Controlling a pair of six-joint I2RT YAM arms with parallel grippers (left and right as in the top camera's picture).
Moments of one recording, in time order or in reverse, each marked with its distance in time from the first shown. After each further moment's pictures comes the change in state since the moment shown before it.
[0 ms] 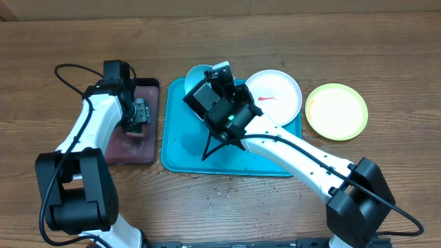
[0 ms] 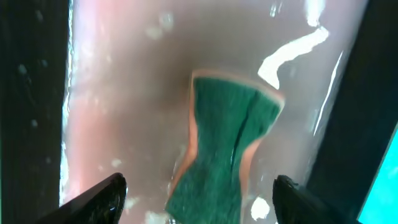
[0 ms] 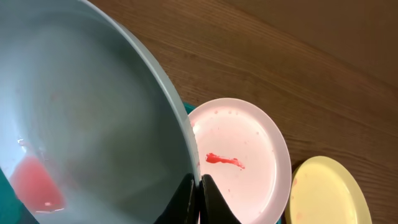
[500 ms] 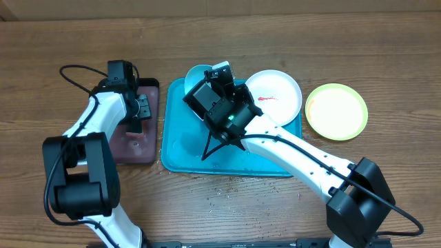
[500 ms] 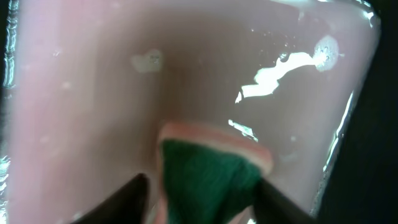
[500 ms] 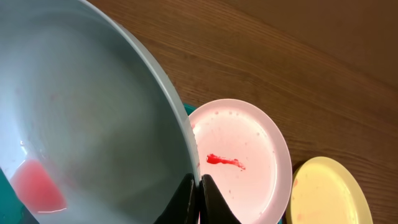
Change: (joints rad) left arm 0.000 0.105 0.001 0.147 0.039 -0.048; right arm 0.000 0.000 0.000 0.003 0.000 0.000
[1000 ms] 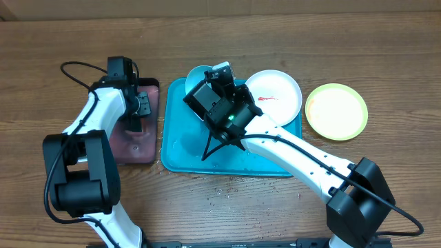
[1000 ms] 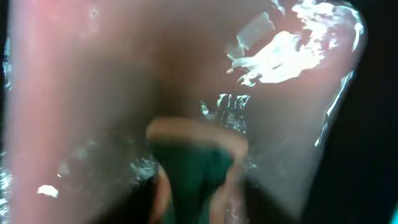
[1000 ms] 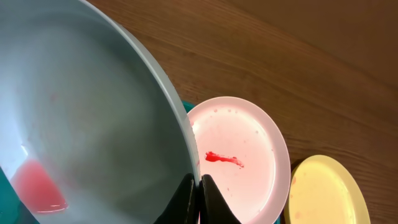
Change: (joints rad) left arm 0.000 0.016 0.061 -0.071 0.017 0.007; right arm 0.000 0.000 0.000 -0.011 0.001 0.000
